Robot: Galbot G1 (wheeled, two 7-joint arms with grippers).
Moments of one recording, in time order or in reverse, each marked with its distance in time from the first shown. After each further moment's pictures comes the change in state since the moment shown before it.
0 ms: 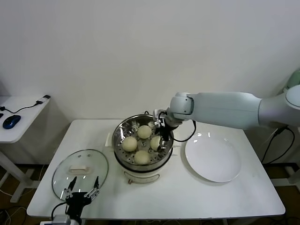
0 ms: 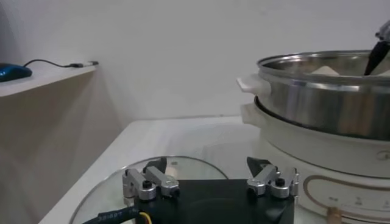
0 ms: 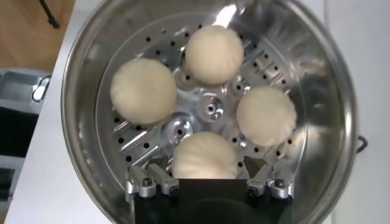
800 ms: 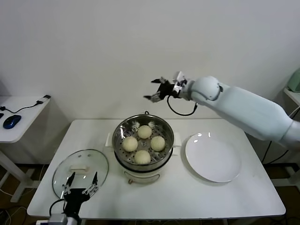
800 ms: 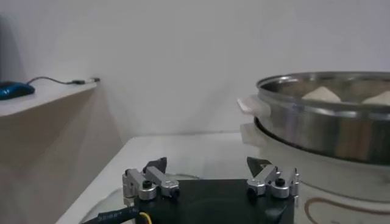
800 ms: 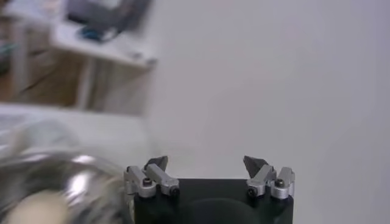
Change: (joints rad) left arm -0.006 0.011 -0.014 -0.022 -0.023 -0.044 0.012; right arm -0.420 -0.271 0.800 0.049 -0.043 0.155 0.457
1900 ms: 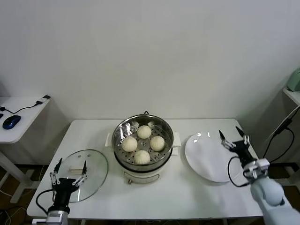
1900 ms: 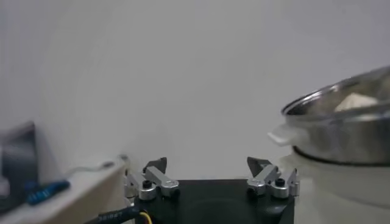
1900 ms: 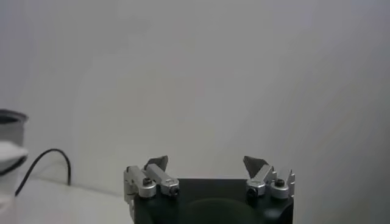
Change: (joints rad) left arm -0.080 0.060 -0.062 0.131 0.297 -0.296 -0.087; right arm -1.482 0.119 1.326 0.141 -0.365 0.486 0.128
